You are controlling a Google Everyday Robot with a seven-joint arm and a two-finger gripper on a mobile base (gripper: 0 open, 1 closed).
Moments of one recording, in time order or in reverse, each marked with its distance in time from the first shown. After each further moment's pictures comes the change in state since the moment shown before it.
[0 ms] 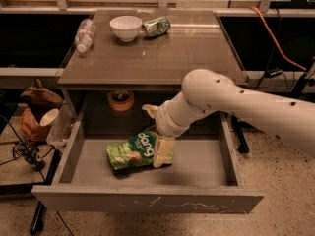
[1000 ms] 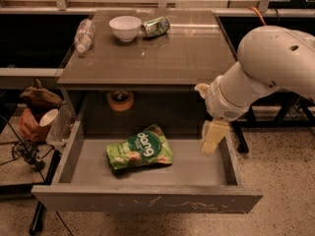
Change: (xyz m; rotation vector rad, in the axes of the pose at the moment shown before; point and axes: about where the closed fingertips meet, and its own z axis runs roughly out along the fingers) arm 0.048 0.024 -0.162 0.086 0.265 0.215
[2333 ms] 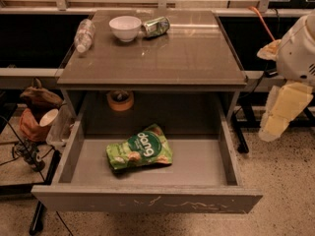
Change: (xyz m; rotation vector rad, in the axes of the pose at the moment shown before) arm 0.029 0.020 -0.180 0.030 0.143 0.199
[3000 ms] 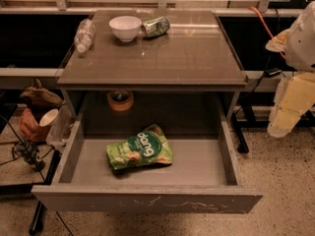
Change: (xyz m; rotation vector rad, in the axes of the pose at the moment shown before) arm 0.004 0.001 -0.023 0.010 0.052 0.020
